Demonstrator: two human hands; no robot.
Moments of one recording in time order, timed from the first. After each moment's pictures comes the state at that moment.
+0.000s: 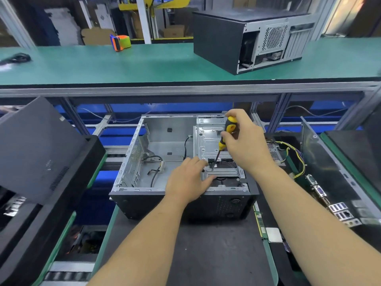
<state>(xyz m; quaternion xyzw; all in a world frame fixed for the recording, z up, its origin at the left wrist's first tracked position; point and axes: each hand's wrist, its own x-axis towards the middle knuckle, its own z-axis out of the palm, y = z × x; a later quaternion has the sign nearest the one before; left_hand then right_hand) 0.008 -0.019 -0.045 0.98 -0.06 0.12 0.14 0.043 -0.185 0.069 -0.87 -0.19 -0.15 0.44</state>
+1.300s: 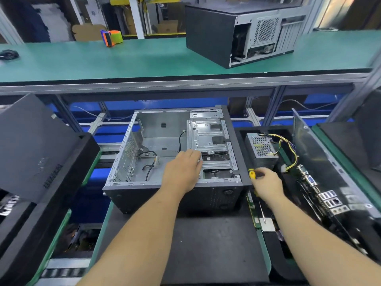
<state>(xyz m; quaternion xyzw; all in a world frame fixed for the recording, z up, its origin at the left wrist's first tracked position) 0.012 -0.025 -0.045 0.98 -0.02 0.12 0.13 0.052 -0.284 -0.095 -0.90 0.13 0.02 0.41</state>
